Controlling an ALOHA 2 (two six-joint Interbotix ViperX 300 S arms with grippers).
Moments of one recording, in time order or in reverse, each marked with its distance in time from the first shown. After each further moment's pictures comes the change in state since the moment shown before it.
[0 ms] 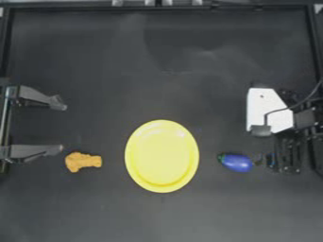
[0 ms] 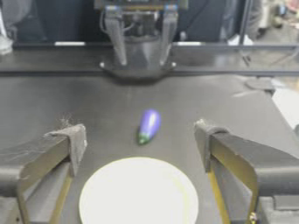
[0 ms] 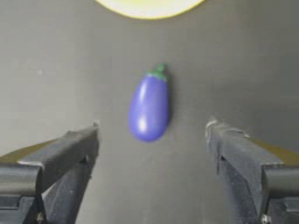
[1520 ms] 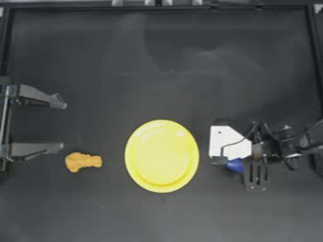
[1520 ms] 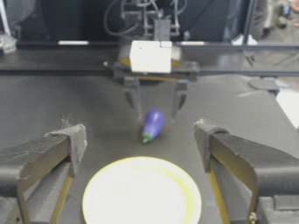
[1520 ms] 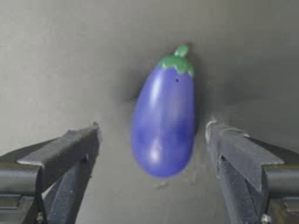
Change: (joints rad) left arm 0.009 0.000 0.003 0.000 0.002 0.000; right arm 0.060 0.356 0.095 -0.011 -0.242 0.095
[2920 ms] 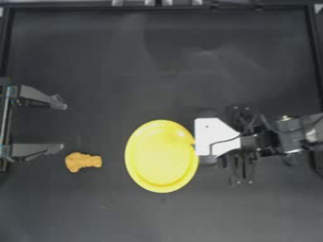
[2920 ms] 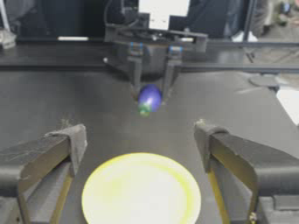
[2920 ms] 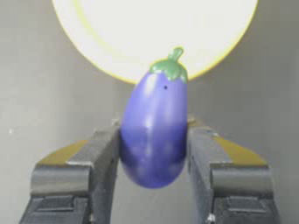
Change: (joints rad) left arm 0.000 0.000 0.008 0.000 0.000 -0.005; right arm 0.000 -0.035 -0.262 -0.156 0.109 -0.075
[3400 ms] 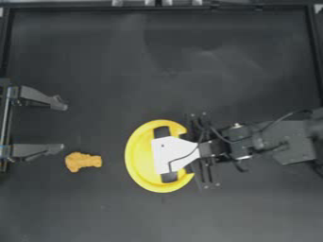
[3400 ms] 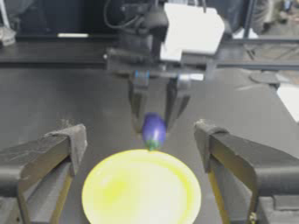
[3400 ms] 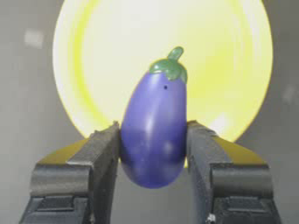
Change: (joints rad) left arm 0.000 0.000 0.006 0.000 0.000 0.000; right arm -0.051 0.244 -0.192 0.003 -0.038 -0.172
